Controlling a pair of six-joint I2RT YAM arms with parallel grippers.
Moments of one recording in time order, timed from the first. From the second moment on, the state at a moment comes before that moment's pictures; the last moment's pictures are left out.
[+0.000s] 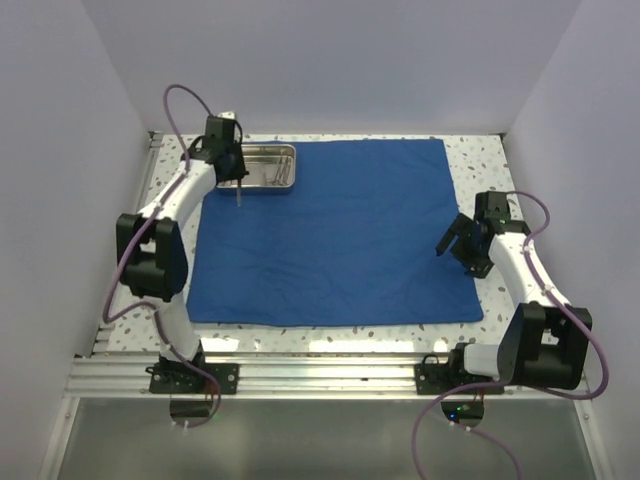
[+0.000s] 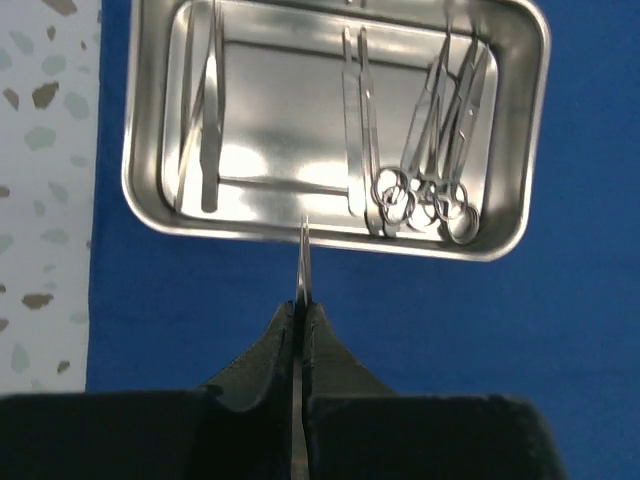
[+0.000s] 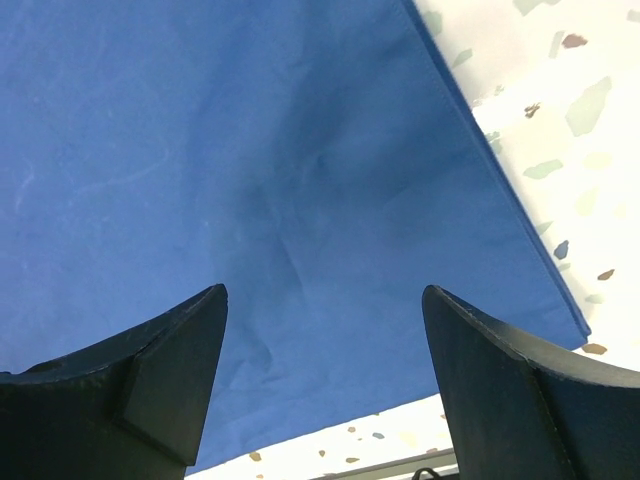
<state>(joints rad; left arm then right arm) -0.15 1.94 1.64 -0.48 -0.11 -0.28 -0.11 1.31 0.92 -0.76 0.04 0.54</state>
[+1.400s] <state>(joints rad) -0.37 1.72 1.69 -0.68 -0.25 -0.32 0.03 1.36 0.99 -0.69 -0.02 0.58</state>
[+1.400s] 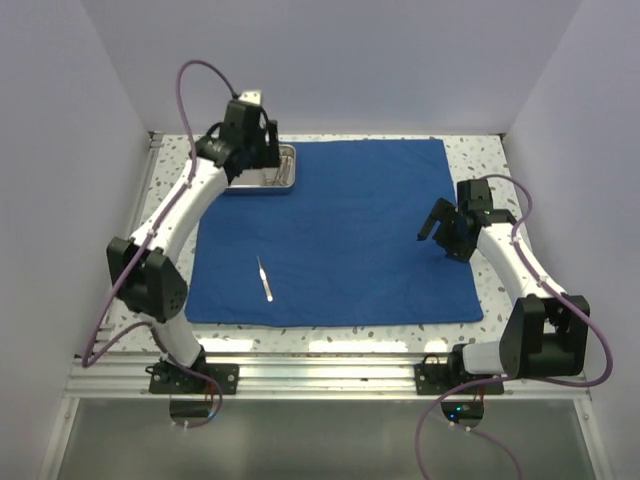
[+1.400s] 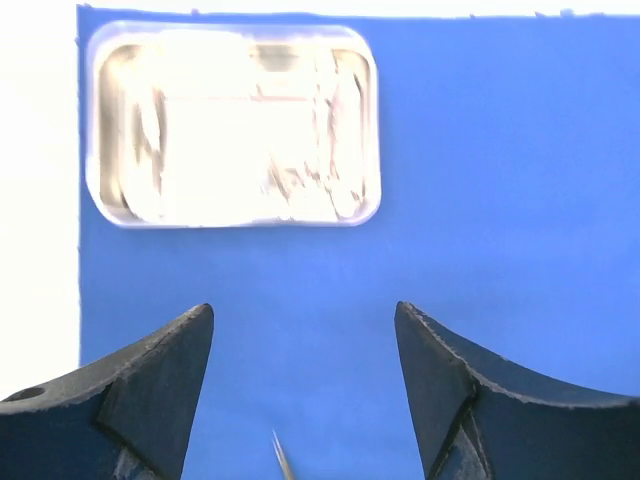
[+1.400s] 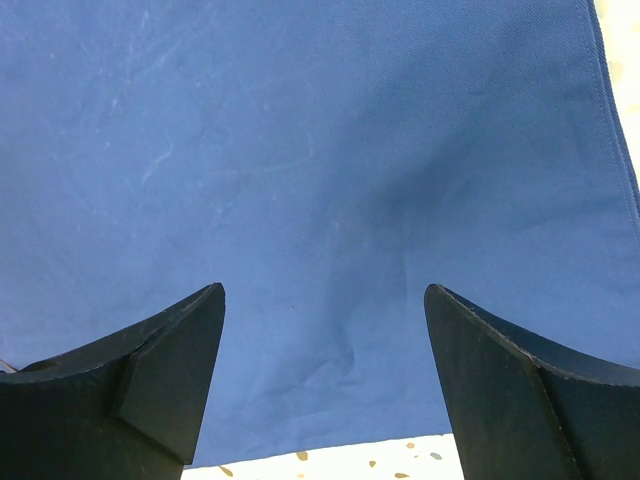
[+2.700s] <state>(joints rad) -0.07 2.47 2.15 -0.60 -0.12 -0.13 0.03 1.36 0.95 -0.73 0.04 0.54</state>
